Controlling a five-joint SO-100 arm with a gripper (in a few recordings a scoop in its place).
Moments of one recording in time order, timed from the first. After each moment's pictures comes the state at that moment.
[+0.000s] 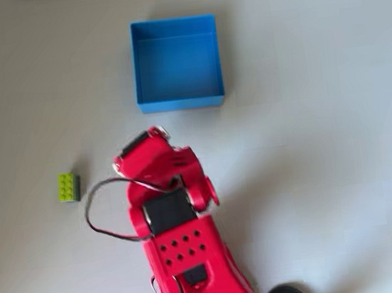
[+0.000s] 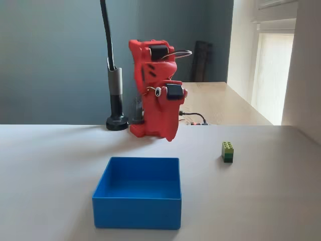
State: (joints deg) arm -14.6 142.3 144.1 46.8 -17.4
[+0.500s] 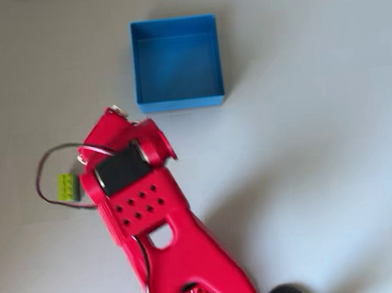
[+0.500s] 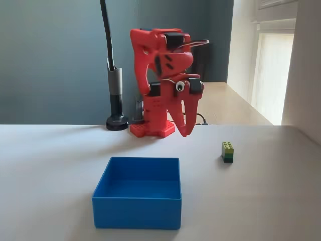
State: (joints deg) arm -22.6 122.4 122.3 58.0 -24.4
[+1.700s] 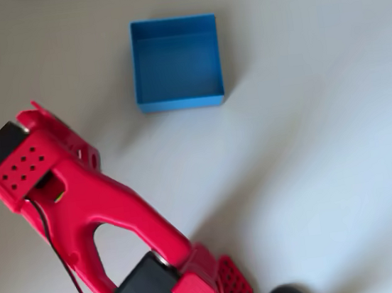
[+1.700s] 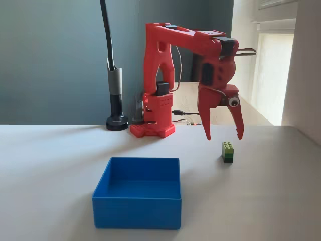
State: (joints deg) arm -41.0 91.0 98.3 76.3 -43.2
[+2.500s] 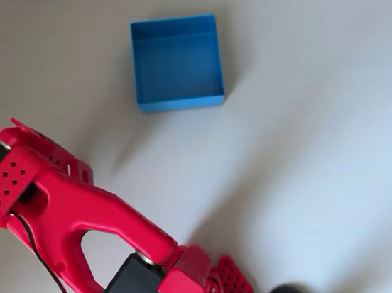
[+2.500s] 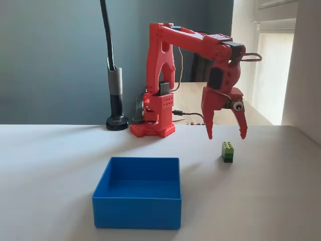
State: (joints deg) arm -44.4 89.0 98.3 77.5 -40.3
